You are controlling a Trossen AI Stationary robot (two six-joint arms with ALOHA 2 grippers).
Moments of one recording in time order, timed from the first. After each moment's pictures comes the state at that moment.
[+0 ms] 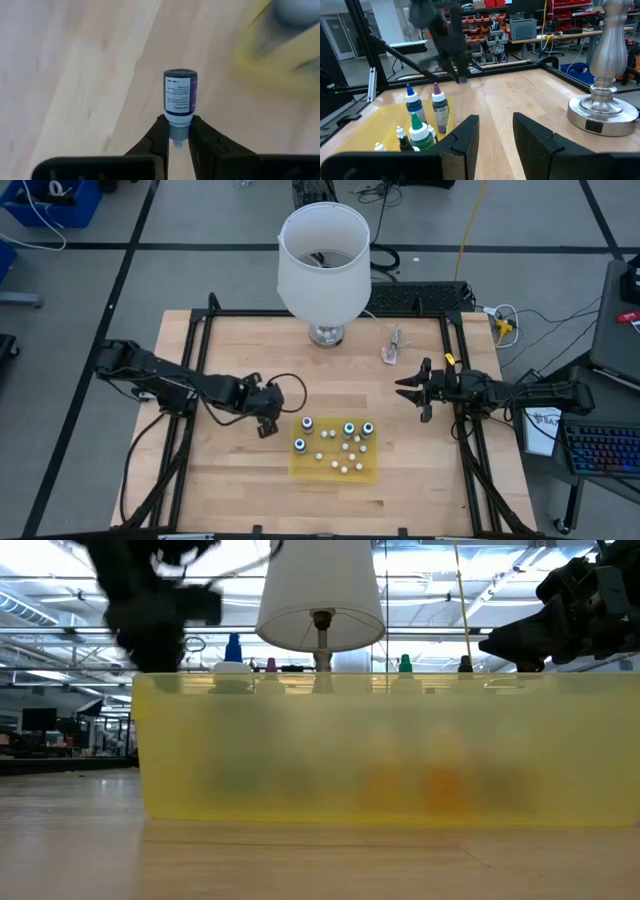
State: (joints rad) left arm -0.19 1.42 0.90 -0.71 -0.29 -0.48; right arm -0.04 0.24 0.01 0.19 0.08 0.12
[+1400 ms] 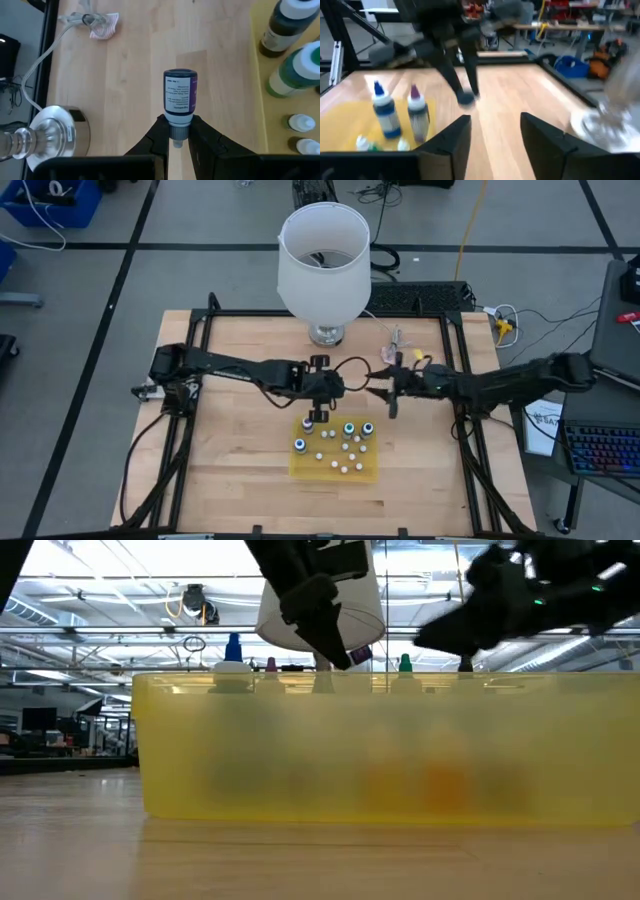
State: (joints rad) left arm -0.05 1.87 1.52 -0.61 -0.29 0.16; right arm -0.03 1.02 0.28 0.59 0.13 0.00
